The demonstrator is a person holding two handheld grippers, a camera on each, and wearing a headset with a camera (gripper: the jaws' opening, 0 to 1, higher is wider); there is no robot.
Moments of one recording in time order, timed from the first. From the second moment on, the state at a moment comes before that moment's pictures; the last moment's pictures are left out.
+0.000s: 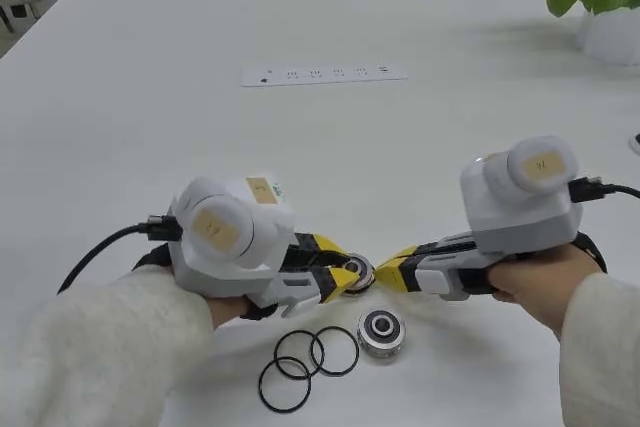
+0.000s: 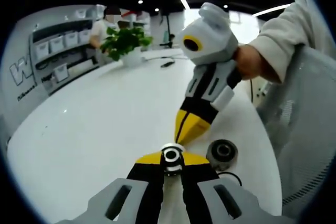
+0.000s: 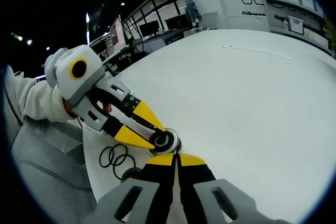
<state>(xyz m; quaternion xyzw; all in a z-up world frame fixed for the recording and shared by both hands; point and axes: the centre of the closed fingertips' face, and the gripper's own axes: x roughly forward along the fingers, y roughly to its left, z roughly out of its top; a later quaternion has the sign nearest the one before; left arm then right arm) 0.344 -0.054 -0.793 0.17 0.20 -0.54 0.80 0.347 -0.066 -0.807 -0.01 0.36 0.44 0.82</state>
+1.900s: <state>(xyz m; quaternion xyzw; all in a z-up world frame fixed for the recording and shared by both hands) 0.343 -0.053 -0.792 0.18 0.19 -0.53 0.81 0.344 -0.053 -0.787 0.10 0.36 0.44 0.81</state>
